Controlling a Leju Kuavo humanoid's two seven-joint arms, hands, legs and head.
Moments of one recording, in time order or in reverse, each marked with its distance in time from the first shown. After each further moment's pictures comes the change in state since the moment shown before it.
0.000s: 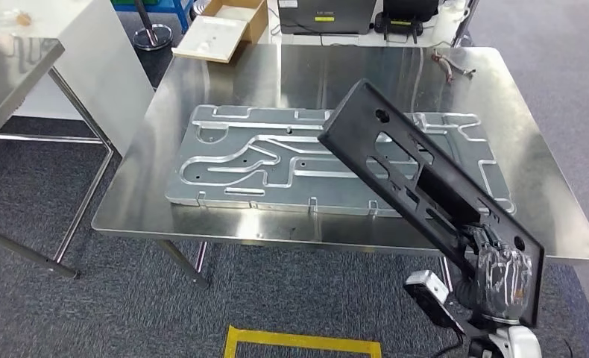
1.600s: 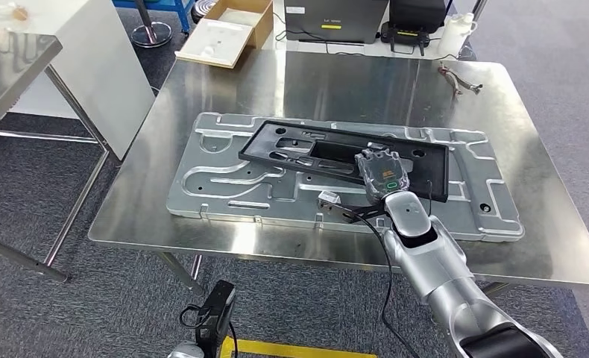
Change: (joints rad) left arm -0.301 -0.273 -0.318 0.027 0.206 0.135 0.324; right arm -0.863 -0.004 0.455 0.999 0.354 0.221 0.136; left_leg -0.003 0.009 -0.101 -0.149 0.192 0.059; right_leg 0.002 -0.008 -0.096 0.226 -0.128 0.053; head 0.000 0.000
